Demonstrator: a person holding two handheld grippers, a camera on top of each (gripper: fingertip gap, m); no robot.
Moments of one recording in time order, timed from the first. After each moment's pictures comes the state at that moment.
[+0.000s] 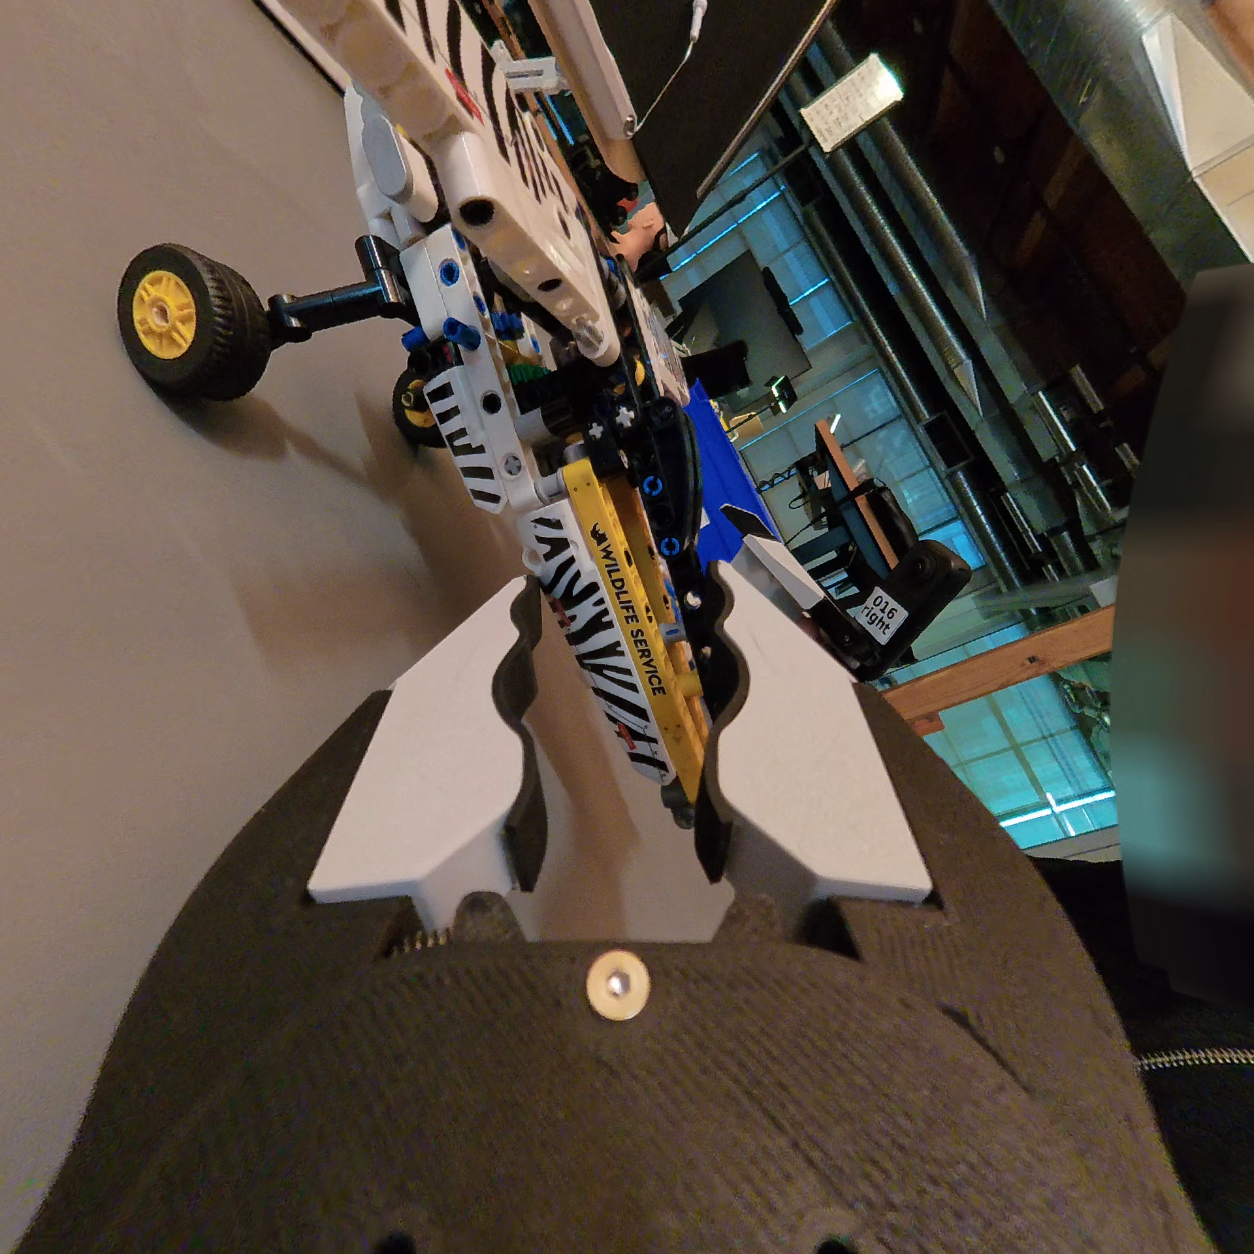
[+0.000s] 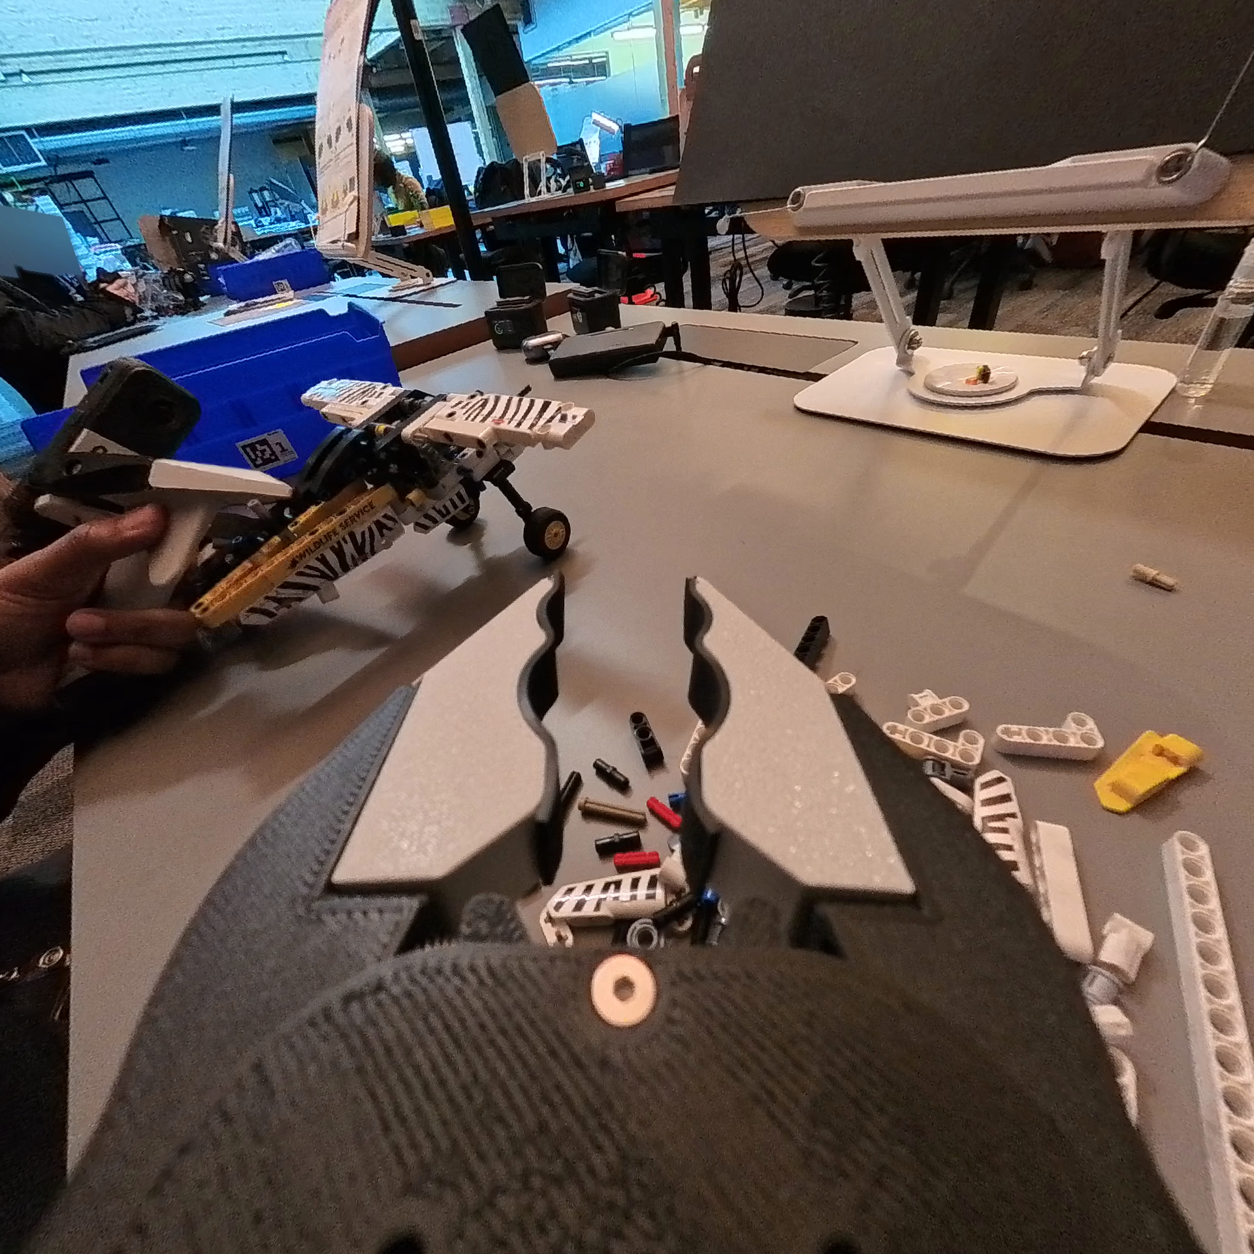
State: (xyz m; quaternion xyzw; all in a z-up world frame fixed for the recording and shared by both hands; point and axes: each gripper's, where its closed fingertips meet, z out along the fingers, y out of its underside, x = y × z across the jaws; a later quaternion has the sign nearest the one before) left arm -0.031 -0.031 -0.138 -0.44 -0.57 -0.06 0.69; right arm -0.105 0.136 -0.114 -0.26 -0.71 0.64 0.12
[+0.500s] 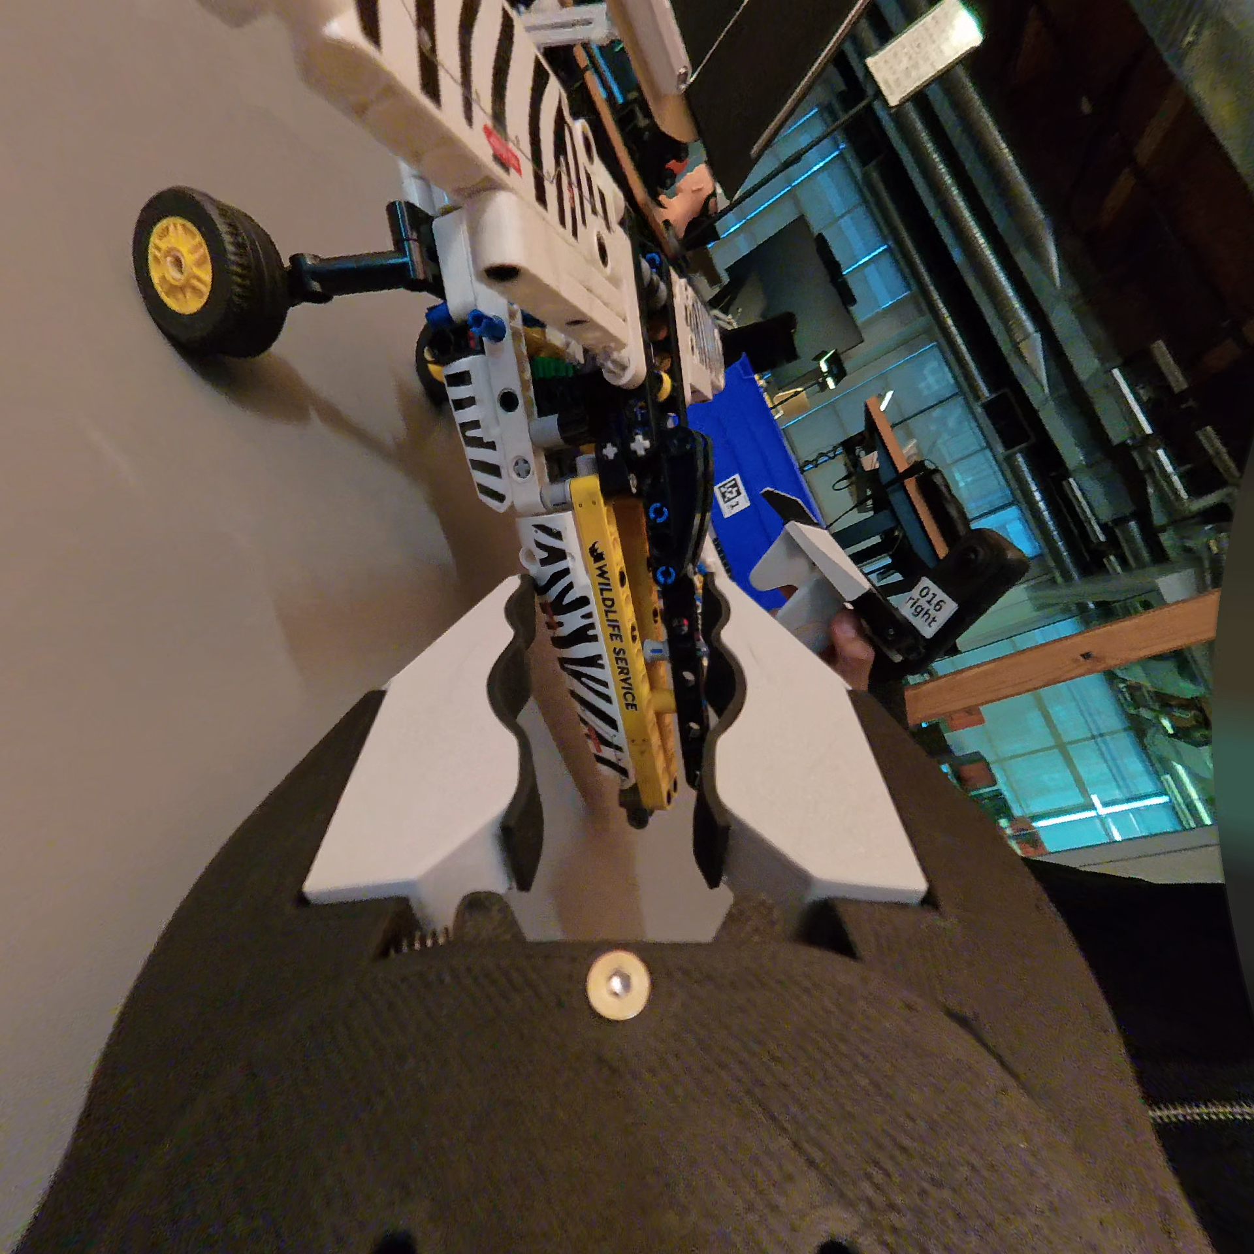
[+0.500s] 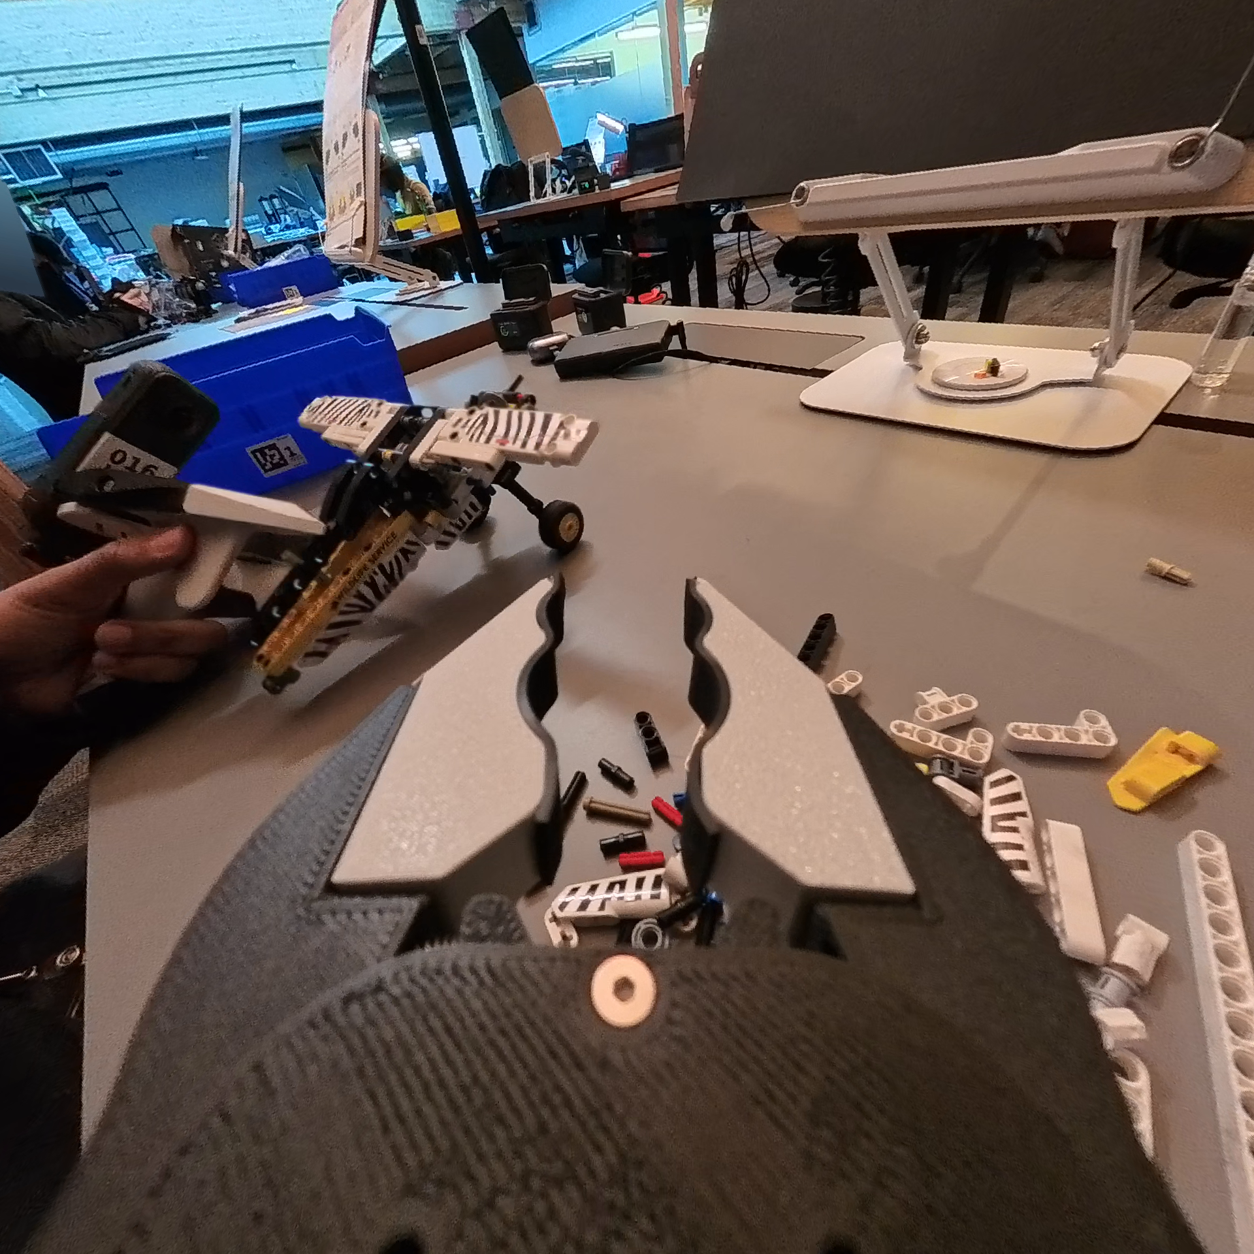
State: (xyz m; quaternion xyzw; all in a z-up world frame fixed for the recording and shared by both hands) left arm -0.034 -0.028 -0.151 -0.46 -0.59 -0.06 0.66; right arm -0.105 0.136 -0.115 -0.26 -0.71 0.64 0.11
